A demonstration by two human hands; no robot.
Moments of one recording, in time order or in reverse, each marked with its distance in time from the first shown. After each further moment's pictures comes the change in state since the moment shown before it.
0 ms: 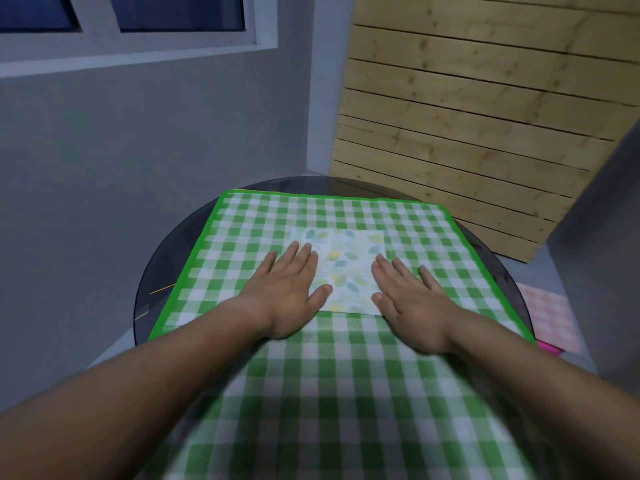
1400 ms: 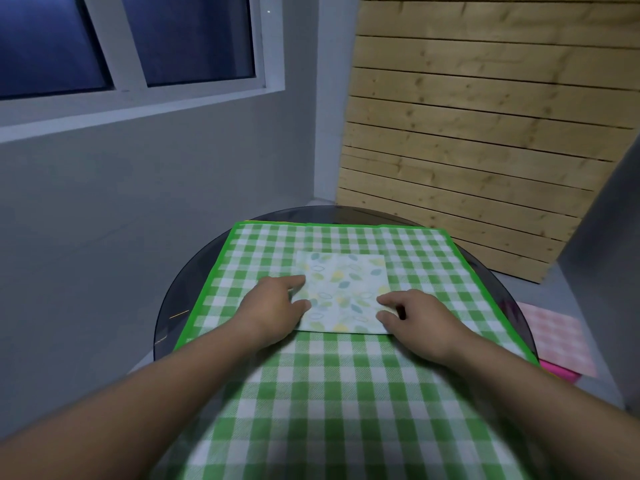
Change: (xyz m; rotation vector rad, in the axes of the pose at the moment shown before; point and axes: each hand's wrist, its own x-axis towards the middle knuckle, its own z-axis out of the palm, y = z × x) left_hand -0.021 -0.006 -0.031 -0.565 0.149 -0.310; right_hand -0.010 -0.009 -0.020 0.494 0.242 0.106
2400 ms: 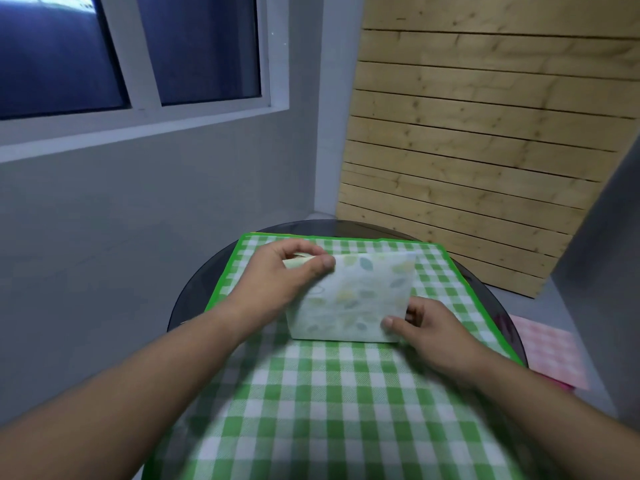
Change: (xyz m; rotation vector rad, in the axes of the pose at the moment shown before) left_hand -0.034 0.040 -0.047 -0.734 0.159 0.311; right_hand -0.025 -0.003 -0.009 0.640 -0.042 -0.109
